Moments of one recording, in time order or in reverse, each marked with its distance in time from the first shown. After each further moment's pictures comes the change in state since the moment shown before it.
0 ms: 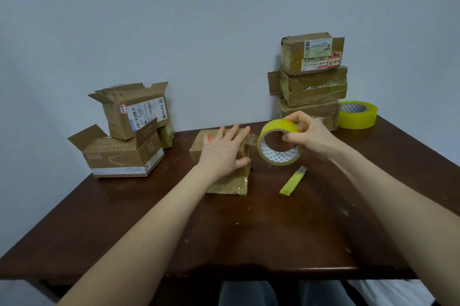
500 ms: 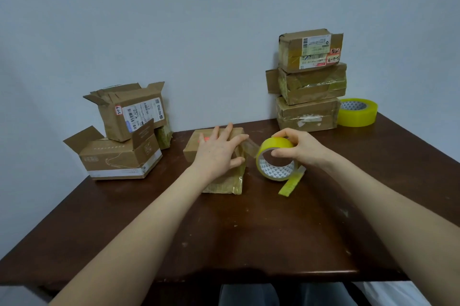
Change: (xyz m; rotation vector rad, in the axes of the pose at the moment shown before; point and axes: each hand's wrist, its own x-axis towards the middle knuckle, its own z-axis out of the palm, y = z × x) left_hand 0.002 -0.006 0.002 0.039 -0.019 0.029; right_hand 0.006 0.029 0.009 -0.175 -0.110 0.026
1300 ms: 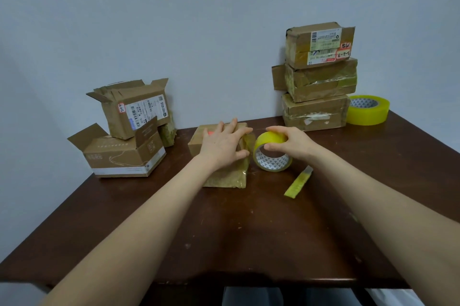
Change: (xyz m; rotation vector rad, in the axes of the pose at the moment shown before) left_hand 0.023 -0.006 0.001 -0.043 -0.072 -0.045; right_hand 0.039 0.000 0.020 -0.228 0.034 0.024
